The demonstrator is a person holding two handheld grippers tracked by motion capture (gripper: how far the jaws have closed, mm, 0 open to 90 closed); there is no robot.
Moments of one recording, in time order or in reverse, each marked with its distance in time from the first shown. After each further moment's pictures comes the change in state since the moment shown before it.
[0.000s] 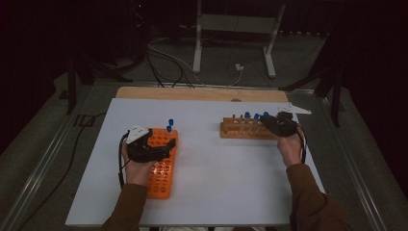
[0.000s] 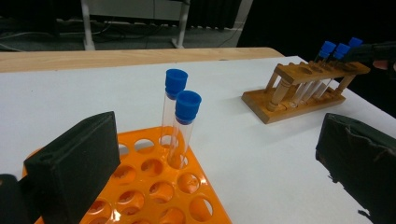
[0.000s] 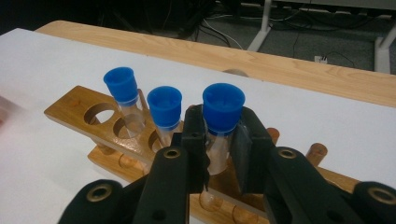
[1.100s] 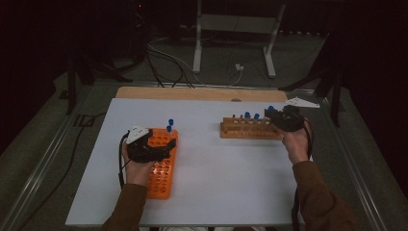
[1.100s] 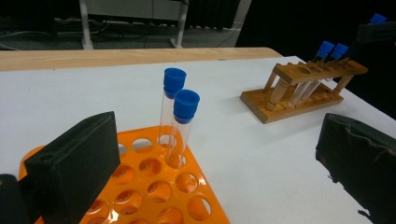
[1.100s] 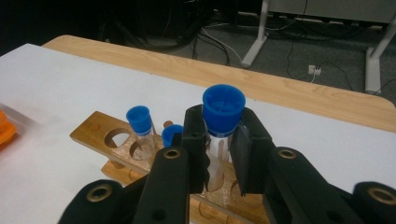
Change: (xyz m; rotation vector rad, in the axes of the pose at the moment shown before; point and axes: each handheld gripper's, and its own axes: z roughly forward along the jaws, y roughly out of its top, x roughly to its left) left arm 0.000 0.000 0.000 0.000 -0.006 -0.005; right arm 0.003 0.028 -0.025 -0.019 -0.008 -0.011
